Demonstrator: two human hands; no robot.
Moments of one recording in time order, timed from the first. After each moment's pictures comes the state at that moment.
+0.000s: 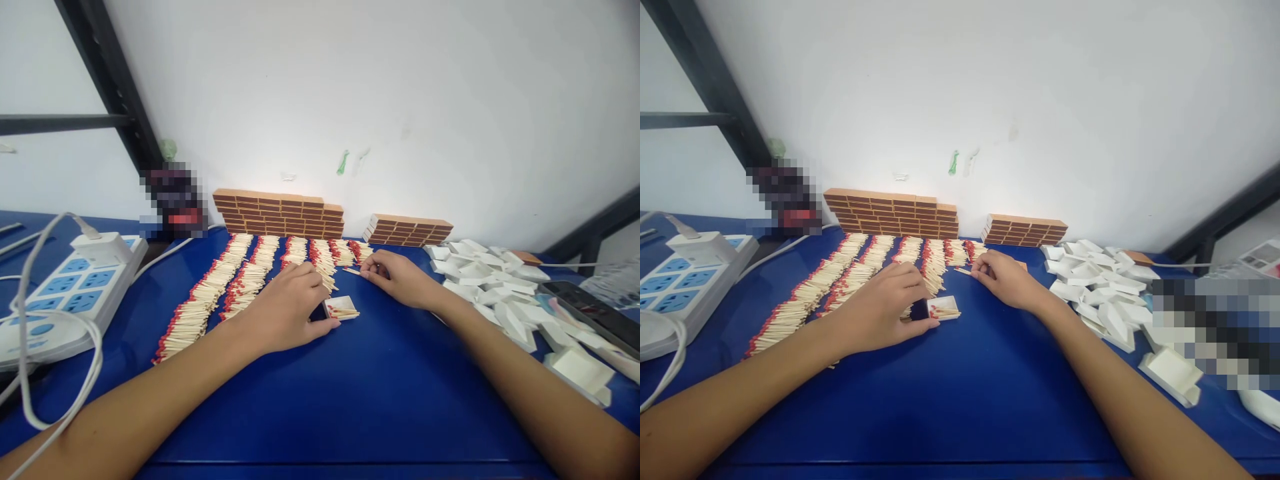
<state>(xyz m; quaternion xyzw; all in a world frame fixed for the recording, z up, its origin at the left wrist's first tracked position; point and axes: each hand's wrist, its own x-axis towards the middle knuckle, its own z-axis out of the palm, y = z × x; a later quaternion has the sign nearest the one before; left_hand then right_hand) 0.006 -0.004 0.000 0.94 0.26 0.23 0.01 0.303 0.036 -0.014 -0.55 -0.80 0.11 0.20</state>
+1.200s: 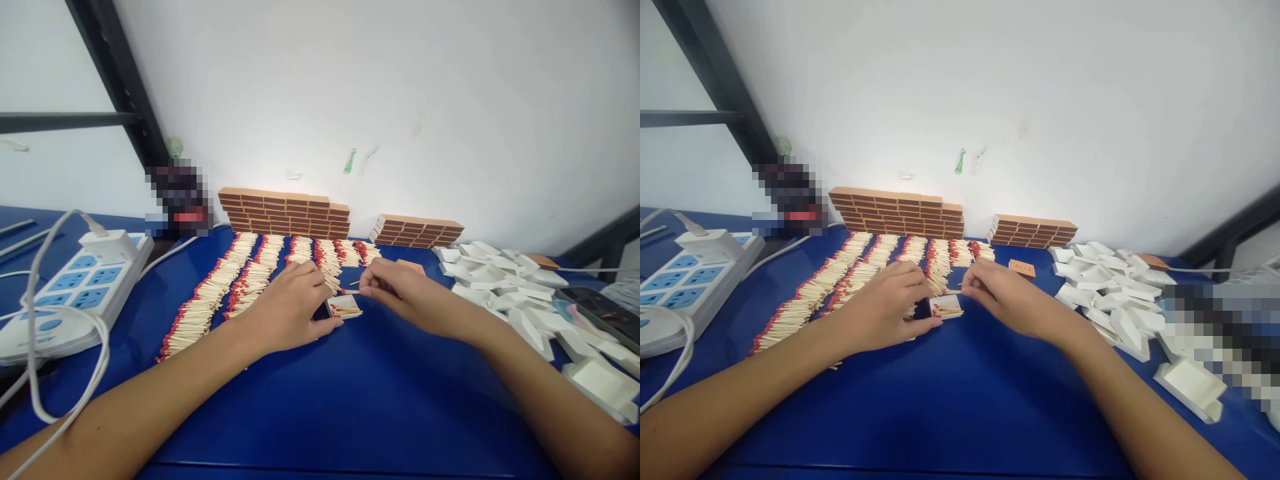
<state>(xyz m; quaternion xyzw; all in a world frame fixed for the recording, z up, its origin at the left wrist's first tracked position) 0.004 -0.001 -0.004 0.93 0.27 0.24 0.00 0.270 -0.011 0.021 -0.47 -0.86 0.15 0.16</state>
